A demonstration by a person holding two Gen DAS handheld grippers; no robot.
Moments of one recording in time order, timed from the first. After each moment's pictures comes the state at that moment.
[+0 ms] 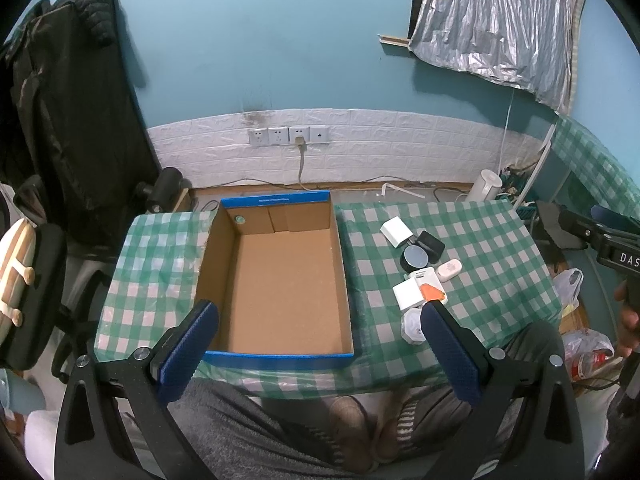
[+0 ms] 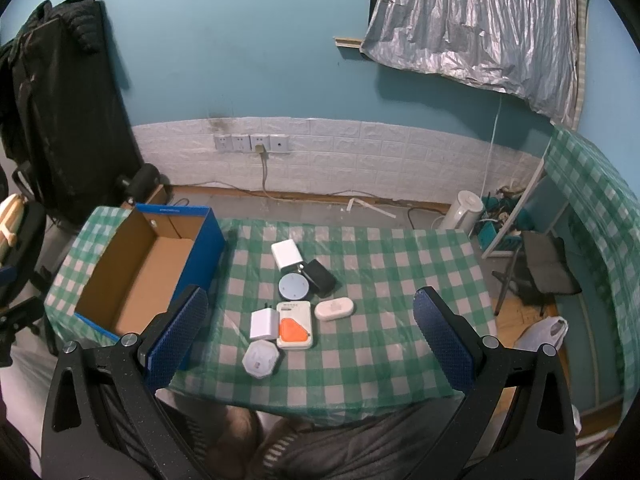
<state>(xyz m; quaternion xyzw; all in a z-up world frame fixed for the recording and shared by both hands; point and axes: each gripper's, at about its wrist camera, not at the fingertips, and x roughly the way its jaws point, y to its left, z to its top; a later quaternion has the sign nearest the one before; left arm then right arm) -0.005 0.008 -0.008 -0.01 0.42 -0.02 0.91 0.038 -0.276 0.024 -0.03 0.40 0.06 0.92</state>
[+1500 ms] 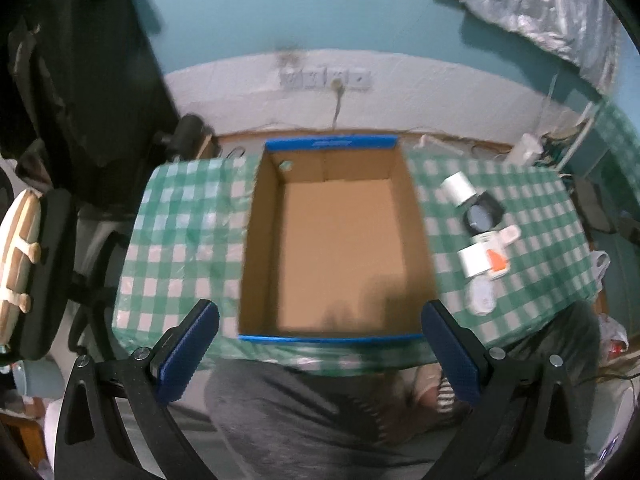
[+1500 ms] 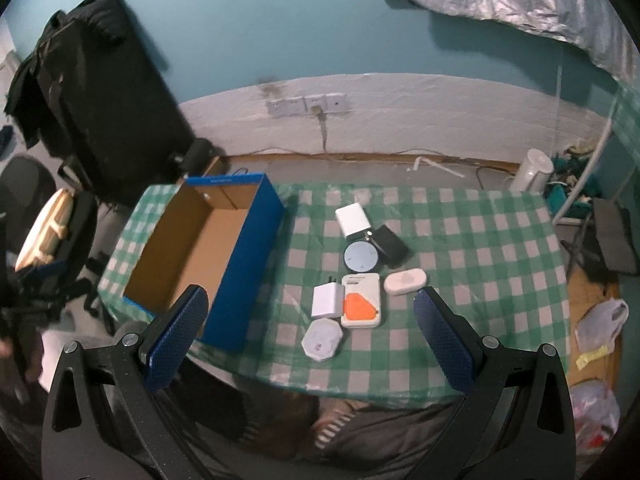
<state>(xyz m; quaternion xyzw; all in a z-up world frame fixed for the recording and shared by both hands) 0.047 0.090 -0.068 0.00 0.53 0.03 0.85 0.079 -0.268 -0.027 0.03 0.48 0.17 0.86</state>
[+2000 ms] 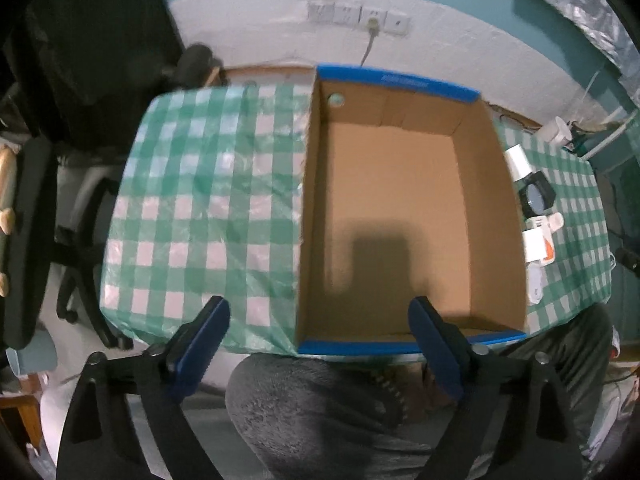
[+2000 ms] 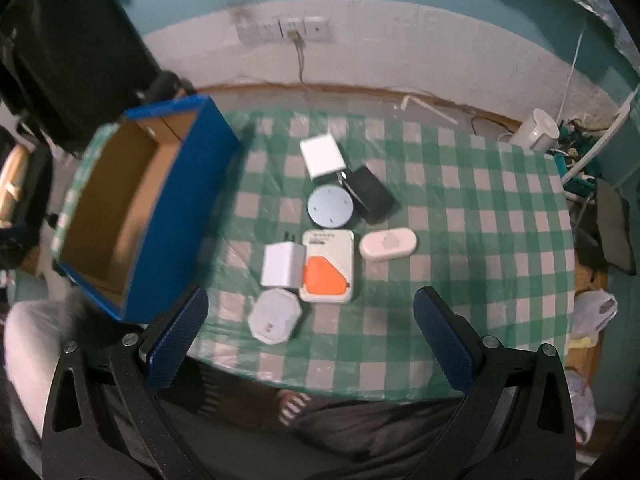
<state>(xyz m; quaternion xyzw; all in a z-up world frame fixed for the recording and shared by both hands) 0.092 0.168 -0.148 -0.04 0.62 0.03 0.78 0.134 -0.263 -0.126 -0.03 0.59 0.13 0.80</state>
